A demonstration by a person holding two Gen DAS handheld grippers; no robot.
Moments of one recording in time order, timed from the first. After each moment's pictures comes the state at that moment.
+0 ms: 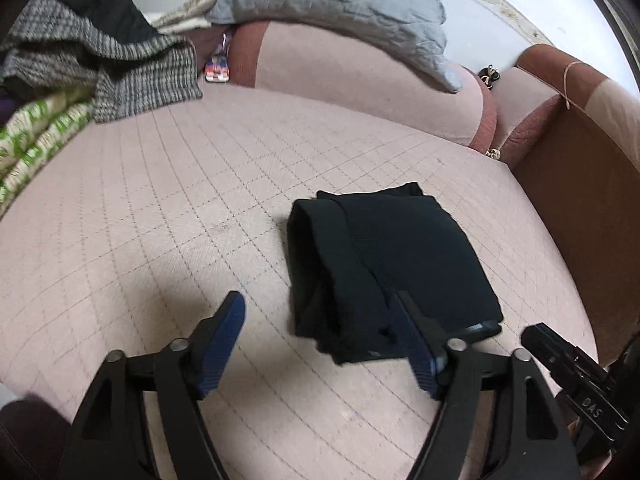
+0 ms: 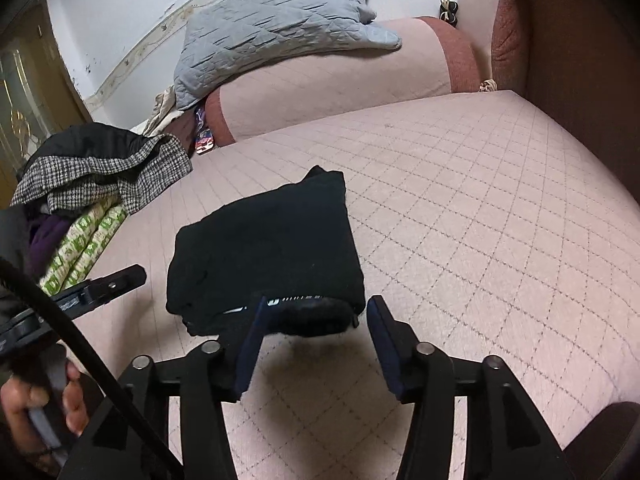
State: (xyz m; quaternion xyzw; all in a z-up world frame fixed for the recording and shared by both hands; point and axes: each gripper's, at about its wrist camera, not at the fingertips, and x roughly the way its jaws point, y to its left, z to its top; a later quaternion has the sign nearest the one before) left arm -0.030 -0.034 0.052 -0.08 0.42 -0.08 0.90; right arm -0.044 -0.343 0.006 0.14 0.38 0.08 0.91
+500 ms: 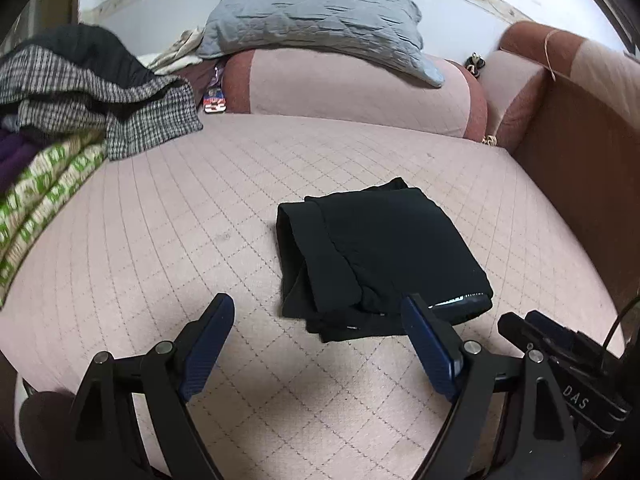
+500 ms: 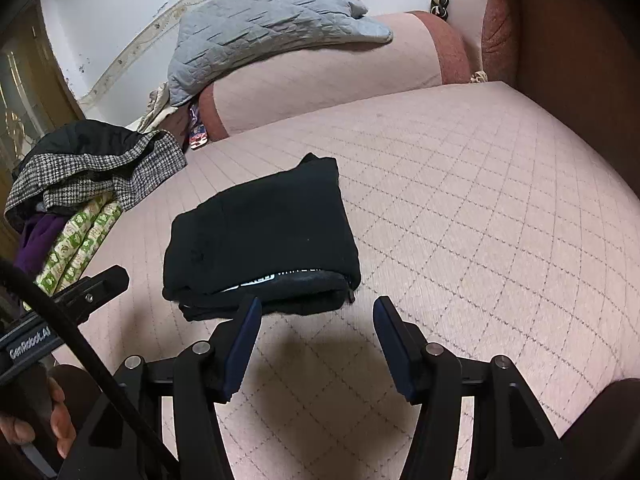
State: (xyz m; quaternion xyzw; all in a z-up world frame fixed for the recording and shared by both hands) left arm -0.064 -0.069 0.068 -0.01 0.40 -0.06 0.92; right arm -0.055 -0.345 -0.002 0.15 0.39 0.07 0.91
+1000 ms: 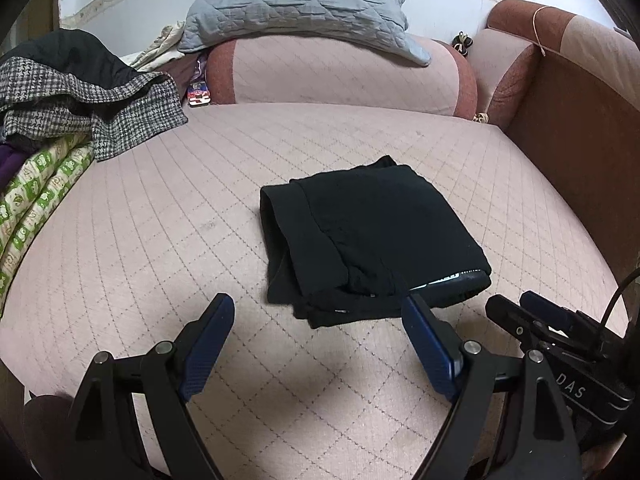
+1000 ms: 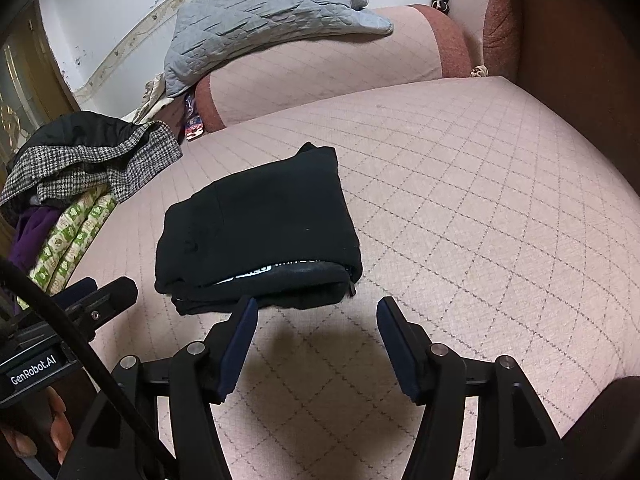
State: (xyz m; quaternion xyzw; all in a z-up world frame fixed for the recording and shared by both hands) left arm -0.063 -0.081 0.055 0.01 0.42 -0.07 0.90; right arm -0.051 -0.340 -0.010 0.14 0.40 0.07 0.90
